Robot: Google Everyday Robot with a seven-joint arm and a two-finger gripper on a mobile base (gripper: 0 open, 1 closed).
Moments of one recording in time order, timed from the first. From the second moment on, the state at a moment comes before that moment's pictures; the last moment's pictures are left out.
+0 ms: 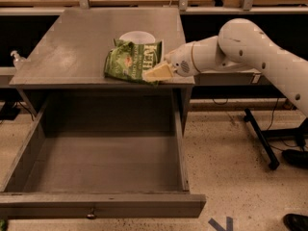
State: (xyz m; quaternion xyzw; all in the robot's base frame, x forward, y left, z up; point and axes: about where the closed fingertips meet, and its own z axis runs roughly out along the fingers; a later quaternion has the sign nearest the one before) arm 0.680 -0.023 0.856 -0.45 0.74 0.25 0.44
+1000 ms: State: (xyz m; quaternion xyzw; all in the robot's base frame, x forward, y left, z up) arm 0.668 -0.001 0.911 -0.54 0.65 0.27 0.47
